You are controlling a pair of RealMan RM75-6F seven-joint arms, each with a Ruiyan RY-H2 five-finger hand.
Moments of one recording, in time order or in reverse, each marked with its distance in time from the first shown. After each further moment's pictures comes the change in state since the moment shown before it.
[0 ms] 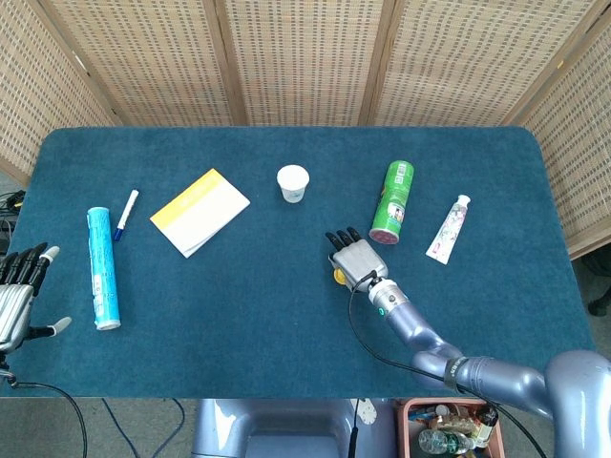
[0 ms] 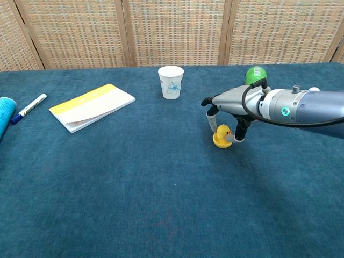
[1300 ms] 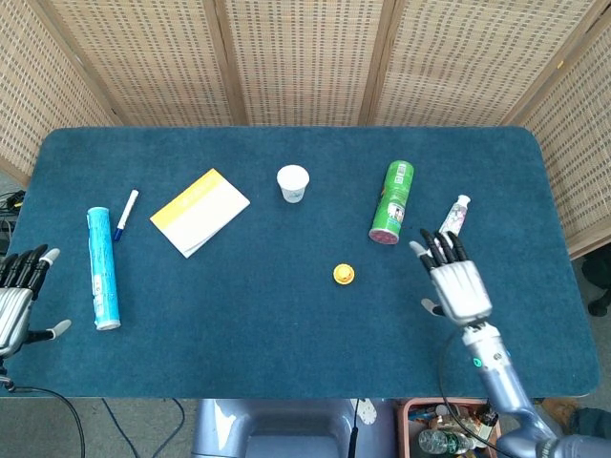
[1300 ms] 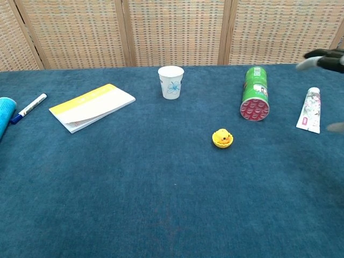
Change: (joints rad) left arm 0.013 0.003 0.015 -0.004 0.045 0.038 0.000; right arm -0.407 0.284 -0.250 -0.269 -0.414 0.697 0.324
